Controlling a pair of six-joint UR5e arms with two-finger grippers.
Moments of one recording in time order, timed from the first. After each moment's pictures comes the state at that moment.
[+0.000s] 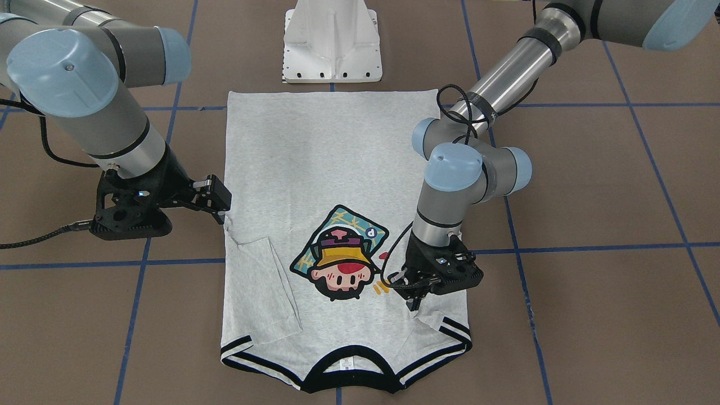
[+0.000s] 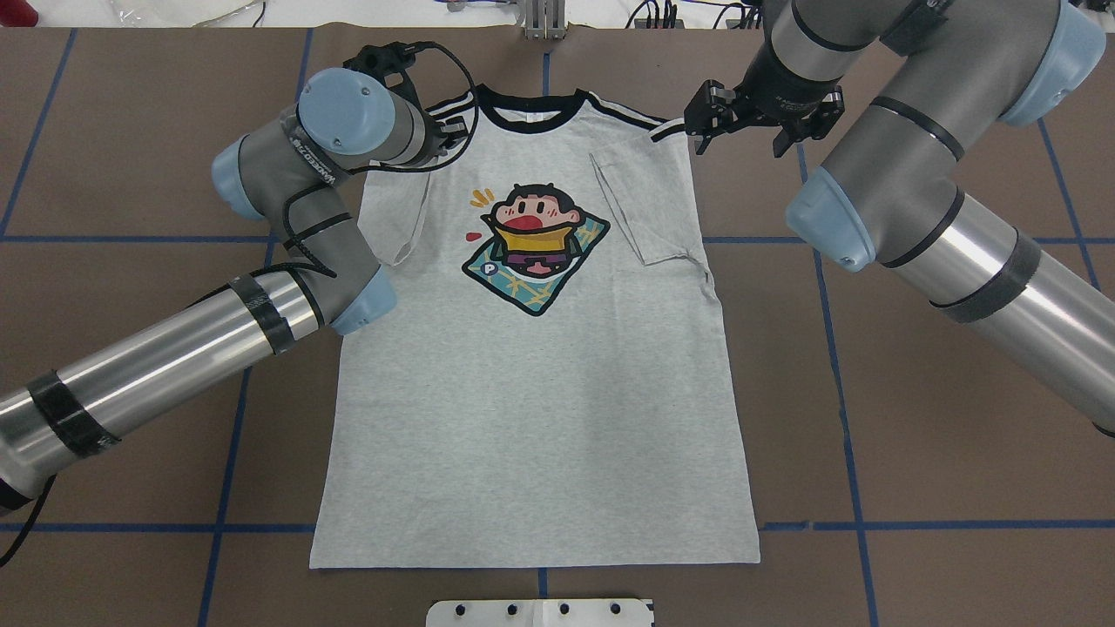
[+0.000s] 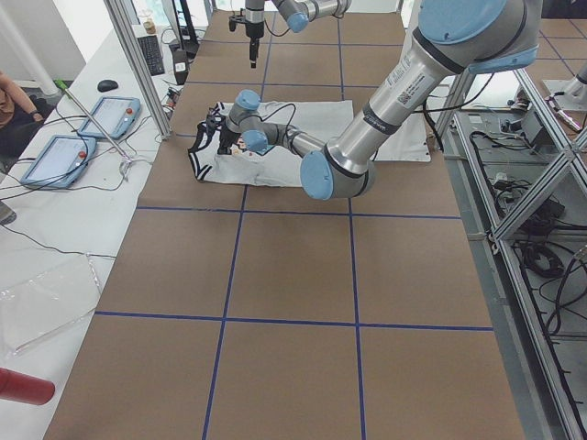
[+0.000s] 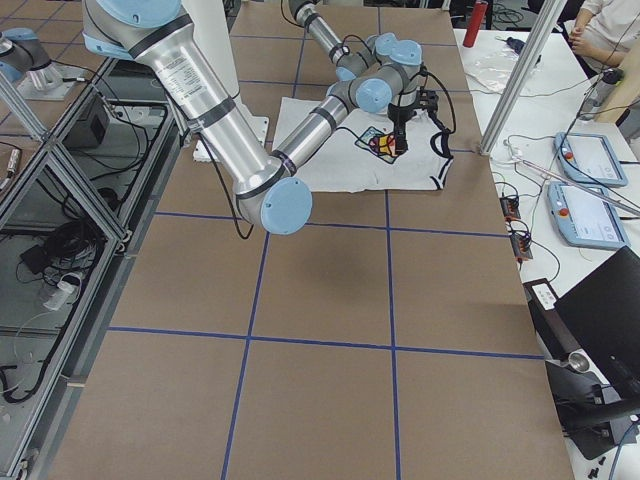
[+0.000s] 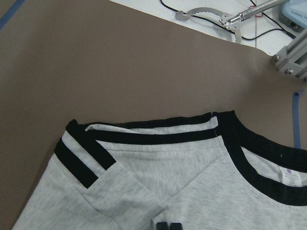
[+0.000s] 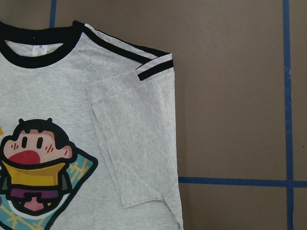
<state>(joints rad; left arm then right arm) -0.73 -2.43 -1.04 -2.28 -1.65 -1.41 0.93 -0.91 1.67 -1.65 2.13 0.89</state>
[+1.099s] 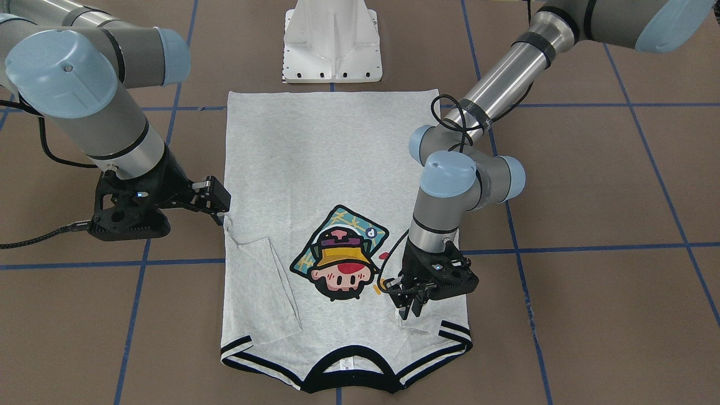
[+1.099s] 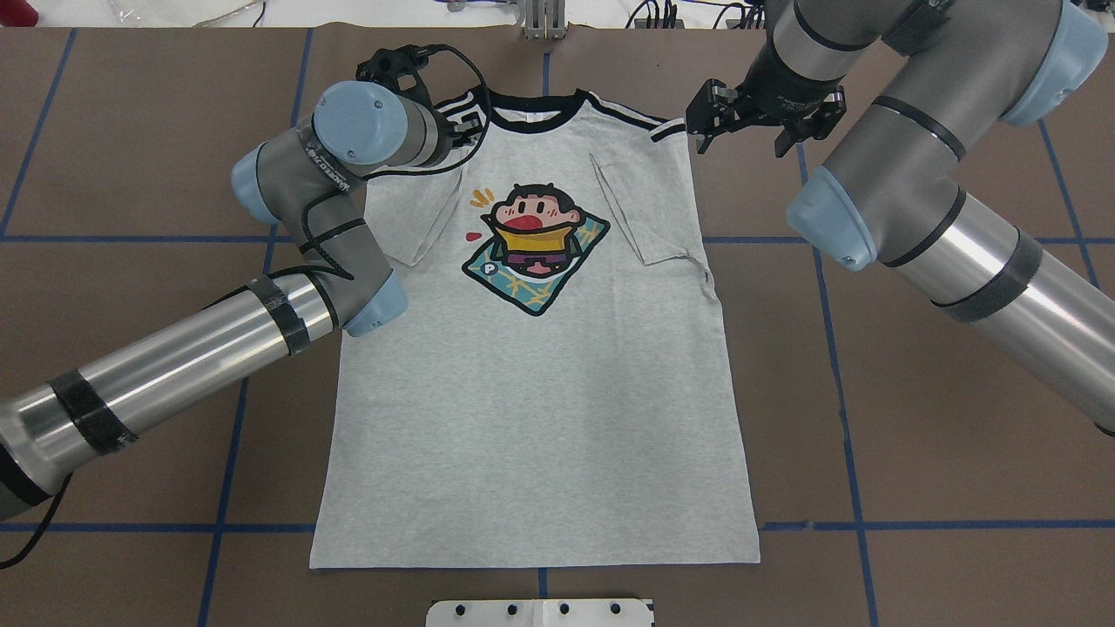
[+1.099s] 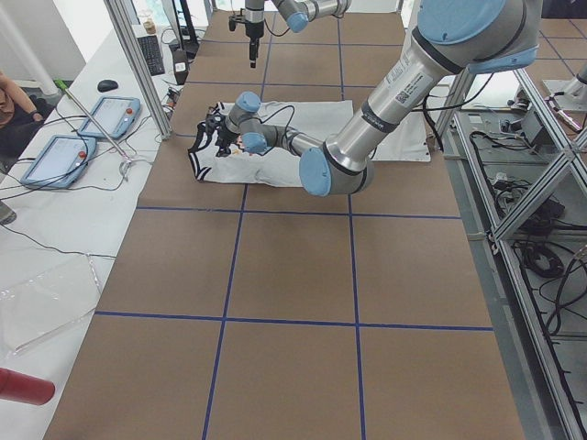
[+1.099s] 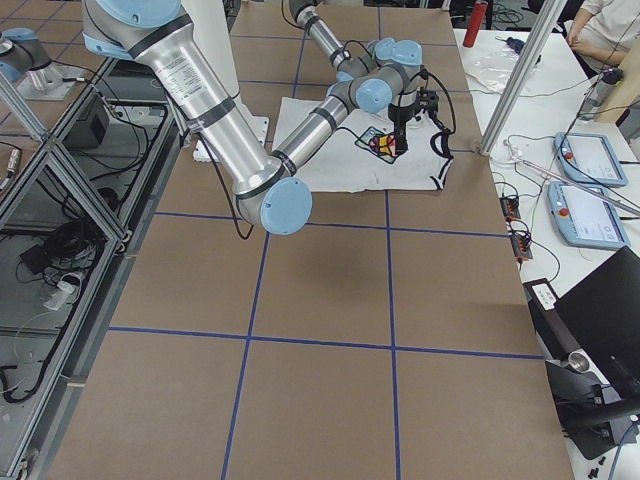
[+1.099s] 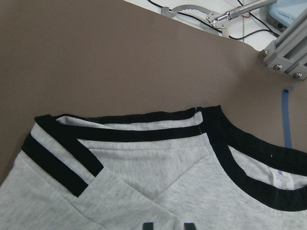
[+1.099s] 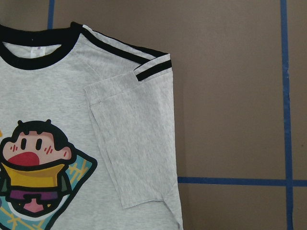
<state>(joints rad) -0.73 -2.42 -1.03 -2.34 -1.63 -1.40 0.93 -0.91 1.68 -1.65 2.14 0.89</state>
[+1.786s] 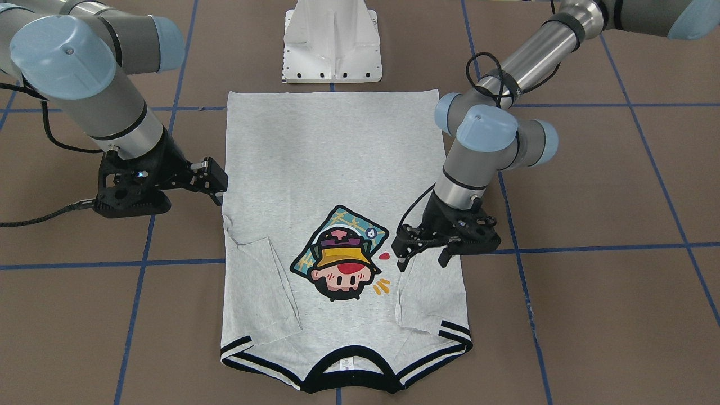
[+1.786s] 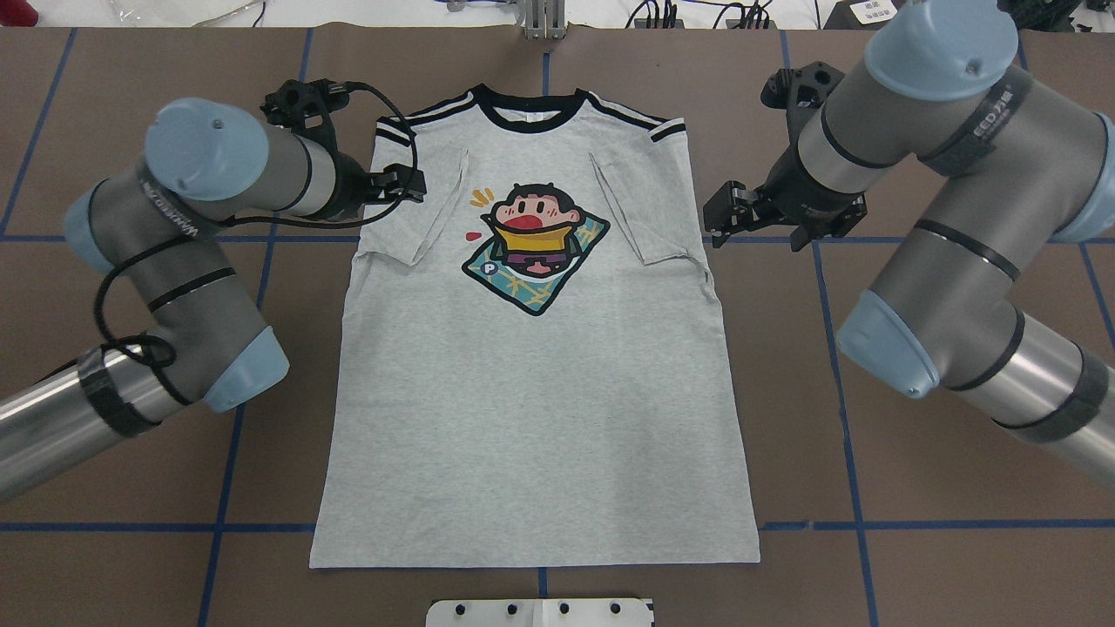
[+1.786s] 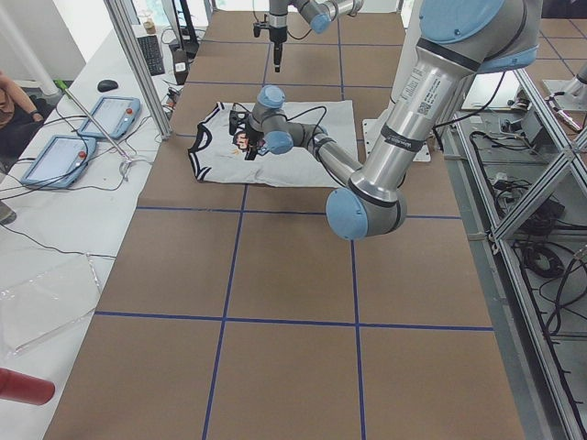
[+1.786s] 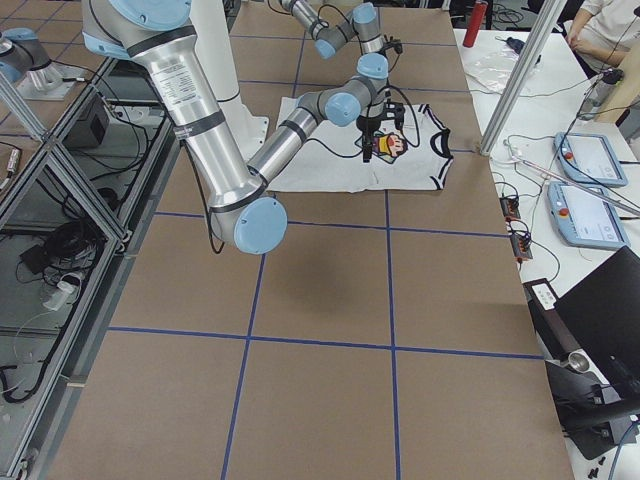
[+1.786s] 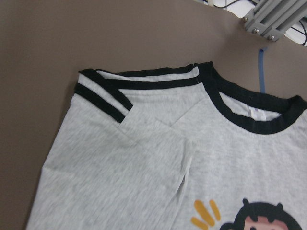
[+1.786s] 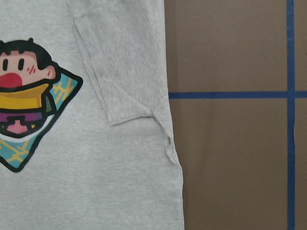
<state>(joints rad) -0.73 -2.04 -1.67 -2.07 -1.81 -1.28 0.80 -1.14 1.93 -1.64 2.12 1.01</state>
